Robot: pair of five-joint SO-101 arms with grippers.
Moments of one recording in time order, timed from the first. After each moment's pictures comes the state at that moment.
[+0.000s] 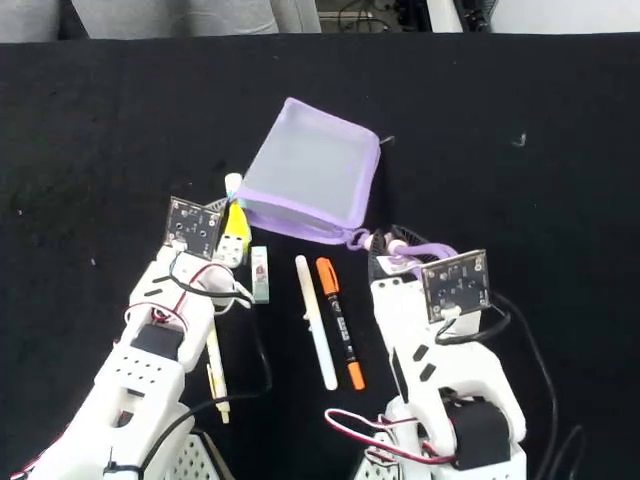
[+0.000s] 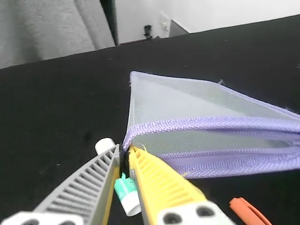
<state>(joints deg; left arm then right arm) 11.2 -56.3 84.1 -3.1 -3.2 -9.7 -103.1 72.0 58.6 7.1</state>
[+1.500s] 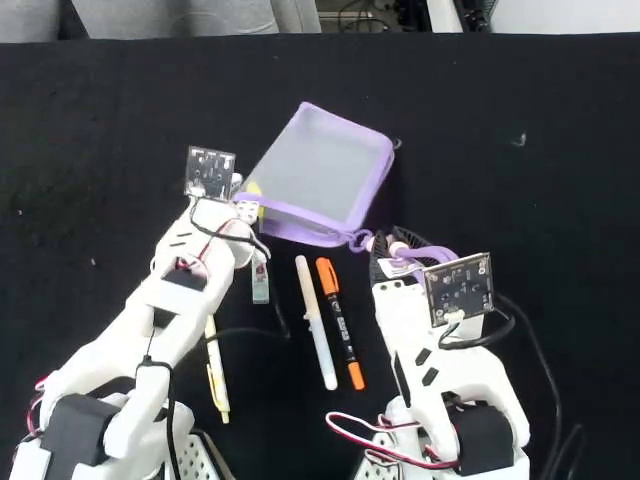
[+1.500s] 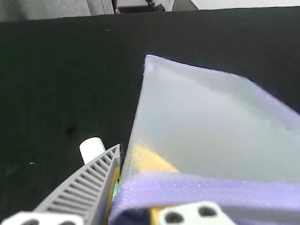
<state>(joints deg) 10.6 -21.2 64.6 -10.9 3.9 -9.7 -103.1 70.4 60.1 7.1</state>
